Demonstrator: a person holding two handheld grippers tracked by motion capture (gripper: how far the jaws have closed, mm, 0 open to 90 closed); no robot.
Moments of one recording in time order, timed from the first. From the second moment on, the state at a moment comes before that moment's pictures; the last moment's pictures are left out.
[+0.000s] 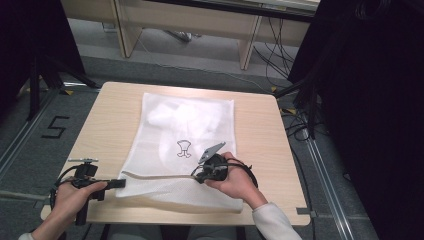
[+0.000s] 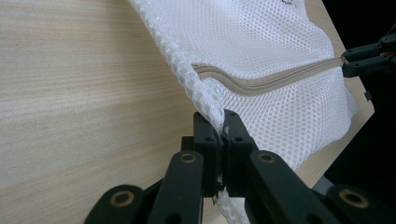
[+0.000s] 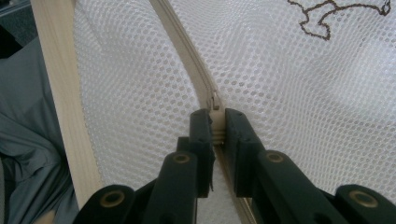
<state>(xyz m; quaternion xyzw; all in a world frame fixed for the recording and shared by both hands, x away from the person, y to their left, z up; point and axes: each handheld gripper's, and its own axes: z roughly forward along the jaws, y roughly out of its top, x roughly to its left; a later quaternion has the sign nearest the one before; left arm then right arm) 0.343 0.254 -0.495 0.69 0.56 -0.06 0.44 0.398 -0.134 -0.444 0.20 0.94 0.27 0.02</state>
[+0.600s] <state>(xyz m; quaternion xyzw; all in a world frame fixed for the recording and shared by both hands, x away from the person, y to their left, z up) 0.344 0.255 -0.495 0.69 0.56 -0.07 0.44 0.399 -0.140 -0.443 0.20 0.94 0.28 0.03</state>
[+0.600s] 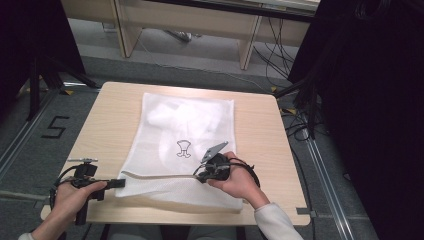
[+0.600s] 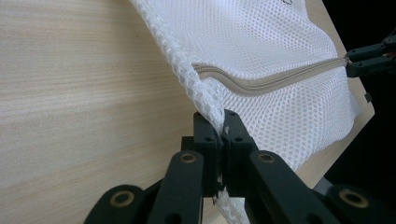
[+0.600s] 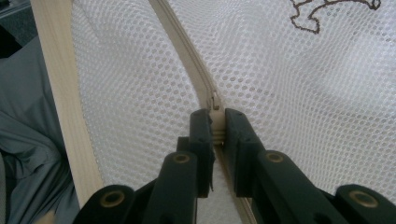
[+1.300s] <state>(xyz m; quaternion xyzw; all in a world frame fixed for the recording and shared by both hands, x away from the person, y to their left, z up) 0.344 0.255 -0.496 0.69 0.57 -0.06 0.44 0.397 -0.154 -0.444 0.21 0.94 0.28 0.03</state>
